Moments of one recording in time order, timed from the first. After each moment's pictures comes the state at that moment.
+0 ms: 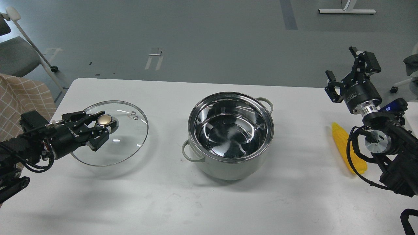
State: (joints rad) left arm -0.40 0.85 -0.53 -1.01 1.95 0.42 -0.49; right arm 0.73 -0.31 0.75 0.50 -0.28 0.38 0.49
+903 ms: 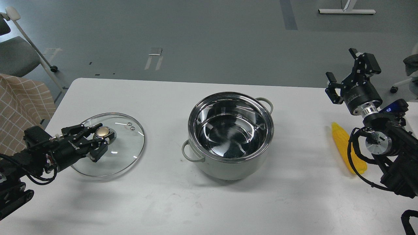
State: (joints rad) left arm -0.35 0.78 -0.53 -0.91 1.94 0.46 -0.49; right arm 0.73 -0.31 0.75 0.50 -0.29 0.38 0.49
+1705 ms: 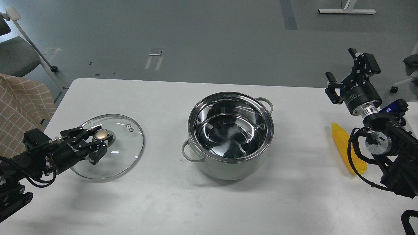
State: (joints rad) left arm -0.34 0.78 -0.52 -0.90 1.94 0.46 -0.49; right arm 0.73 -0.31 0.75 0.50 -0.29 0.38 0.49
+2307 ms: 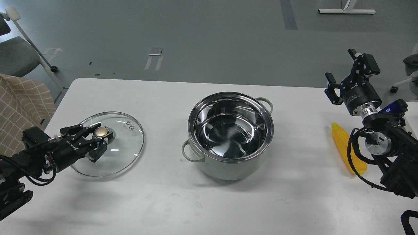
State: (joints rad) left arm -0.34 0.79 -0.53 -0.91 1.94 0.47 -0.49; right arm 0.73 -0.31 0.75 0.51 -0.29 0.38 0.49
